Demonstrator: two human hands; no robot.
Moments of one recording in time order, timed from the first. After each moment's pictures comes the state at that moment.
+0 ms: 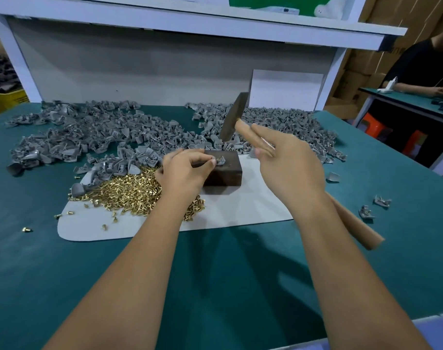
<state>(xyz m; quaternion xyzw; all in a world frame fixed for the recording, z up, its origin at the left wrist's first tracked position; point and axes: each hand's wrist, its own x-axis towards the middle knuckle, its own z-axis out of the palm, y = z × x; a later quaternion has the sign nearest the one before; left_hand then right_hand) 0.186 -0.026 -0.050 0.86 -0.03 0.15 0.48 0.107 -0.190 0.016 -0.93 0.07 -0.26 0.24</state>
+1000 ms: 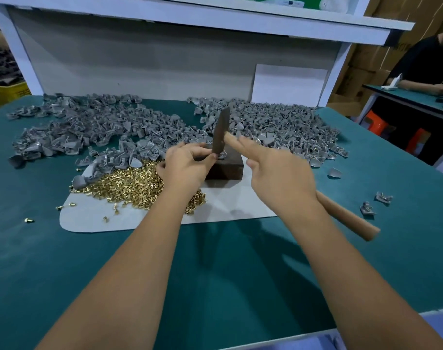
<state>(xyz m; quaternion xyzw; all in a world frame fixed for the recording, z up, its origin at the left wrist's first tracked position) 0.184 -0.032 -0.048 0.86 -0.01 0.15 0.49 0.106 -0.183 -0.004 -0.95 -0.03 -0.29 0.08</state>
